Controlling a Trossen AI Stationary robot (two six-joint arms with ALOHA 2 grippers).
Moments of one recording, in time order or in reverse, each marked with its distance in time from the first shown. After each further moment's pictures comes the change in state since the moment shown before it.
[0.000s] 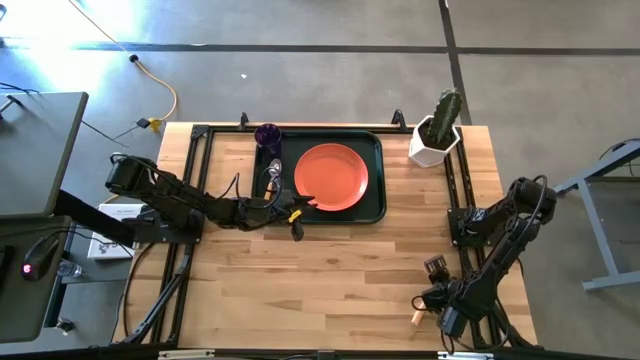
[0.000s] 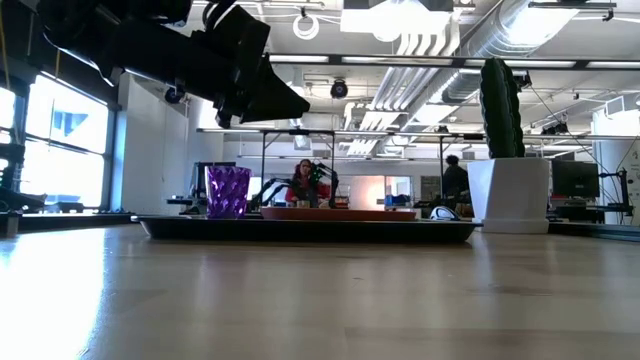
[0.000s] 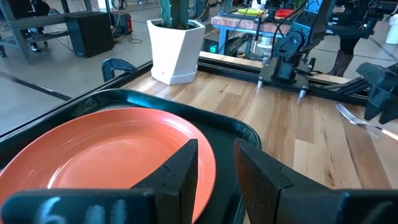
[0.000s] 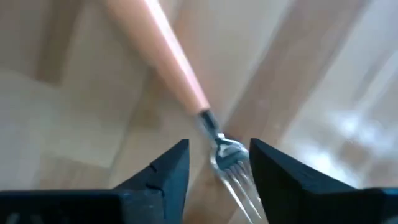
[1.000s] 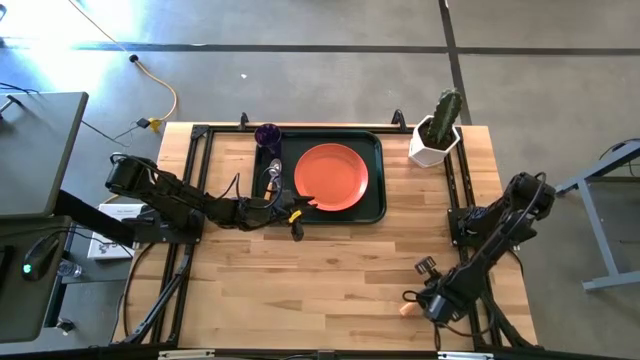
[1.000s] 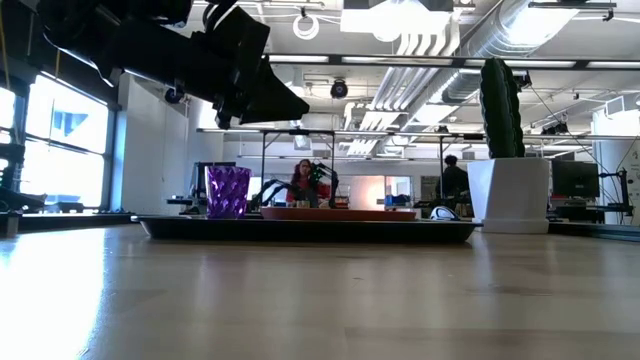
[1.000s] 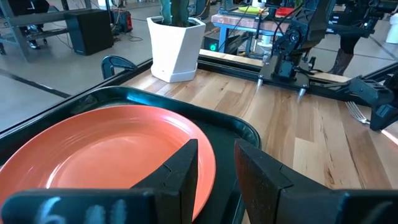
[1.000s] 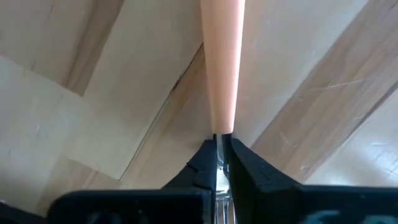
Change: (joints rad) left arm 0.000 0.000 0.000 -0.009 0.001 -0.010; right arm -0.130 -0.006 -0.087 0.180 -0.128 -0.236
